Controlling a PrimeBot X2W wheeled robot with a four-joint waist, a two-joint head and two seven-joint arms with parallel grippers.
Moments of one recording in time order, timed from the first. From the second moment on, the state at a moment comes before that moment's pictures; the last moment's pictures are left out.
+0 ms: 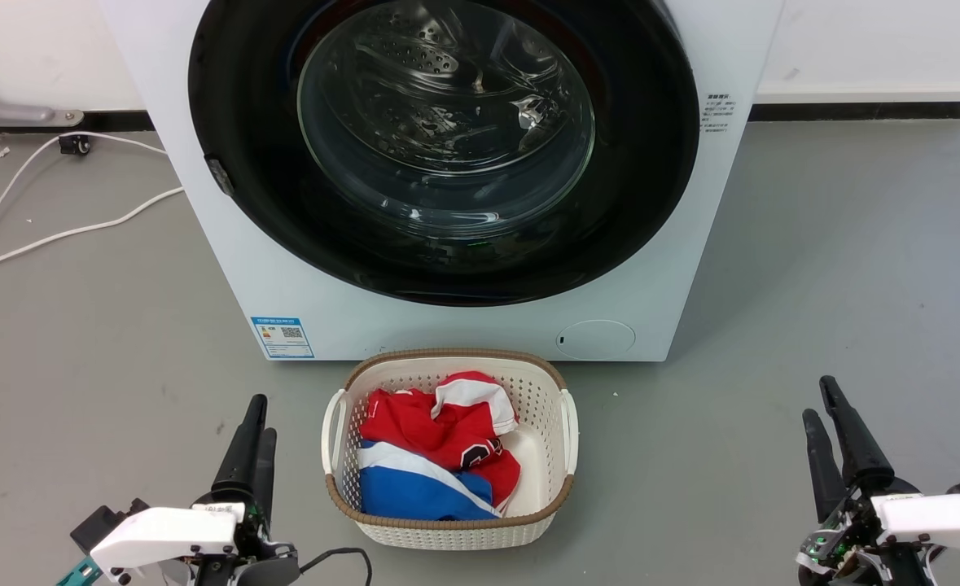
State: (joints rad) left arm -0.07 0.04 0.06 0.26 -1.56 -0.13 0.06; right arm -0.06 -0.06 -0.07 0.25 1.59 0.13 0.06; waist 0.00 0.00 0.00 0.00
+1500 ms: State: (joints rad) left arm -0.10 0.07 -0.07 0.18 -0.64 -0.09 -0.11; right arm -0.04 -0.07 -0.04 0.11 0.67 0.13 -0.02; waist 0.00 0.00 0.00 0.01
